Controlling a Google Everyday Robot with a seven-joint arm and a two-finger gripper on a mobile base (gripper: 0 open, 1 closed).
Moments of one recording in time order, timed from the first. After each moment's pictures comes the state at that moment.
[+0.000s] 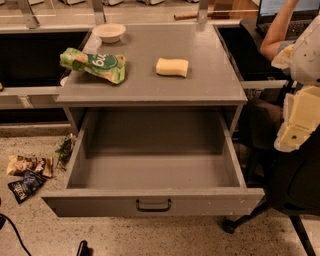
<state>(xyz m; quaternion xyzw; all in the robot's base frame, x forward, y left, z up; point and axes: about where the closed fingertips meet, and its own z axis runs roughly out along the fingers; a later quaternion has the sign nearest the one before) 0.438 -0.217 0.976 -0.60 0.78 -0.03 0.16</state>
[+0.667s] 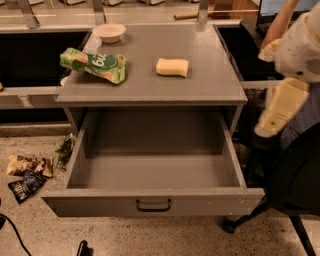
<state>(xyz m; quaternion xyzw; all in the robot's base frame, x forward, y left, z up) 0.475 -0.204 0.971 -0.60 0.77 -0.02 0.20</state>
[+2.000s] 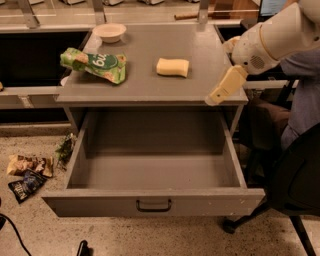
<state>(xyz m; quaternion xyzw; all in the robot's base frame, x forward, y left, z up) 0.605 -0.143 0.938 -0.56 0.74 0.10 0.36</state>
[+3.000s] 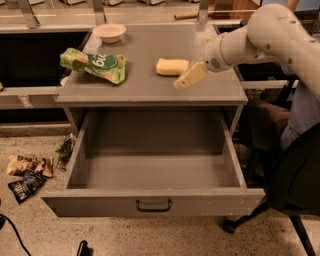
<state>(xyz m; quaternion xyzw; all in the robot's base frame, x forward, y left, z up) 0.731 -0.101 0.900 -0.48 0.74 0.10 0.46</state>
